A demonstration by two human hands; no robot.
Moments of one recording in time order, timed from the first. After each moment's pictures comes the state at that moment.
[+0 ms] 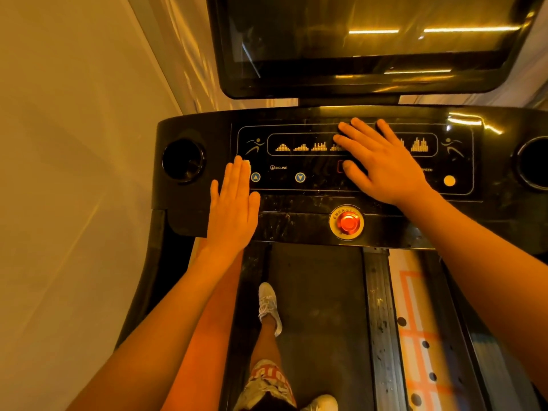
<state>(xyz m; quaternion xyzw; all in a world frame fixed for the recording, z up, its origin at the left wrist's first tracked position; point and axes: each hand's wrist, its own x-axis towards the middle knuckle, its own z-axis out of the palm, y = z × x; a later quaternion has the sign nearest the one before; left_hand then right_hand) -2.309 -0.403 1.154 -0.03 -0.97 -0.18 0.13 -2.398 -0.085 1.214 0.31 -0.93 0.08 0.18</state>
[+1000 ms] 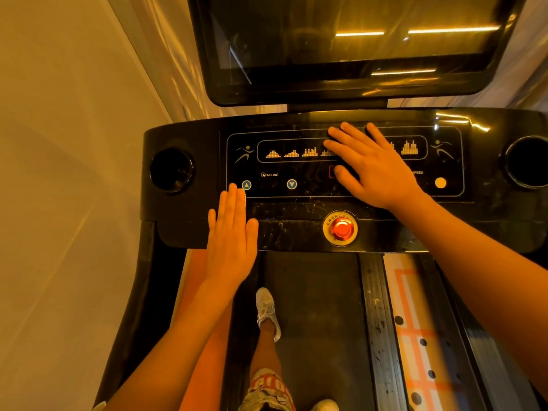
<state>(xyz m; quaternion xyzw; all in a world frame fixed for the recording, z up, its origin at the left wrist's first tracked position) -2.278 -0.387 1.140 -0.01 -0.97 -0.24 0.11 -2.398 -0.087 1.213 0.31 -0.93 0.09 0.18</state>
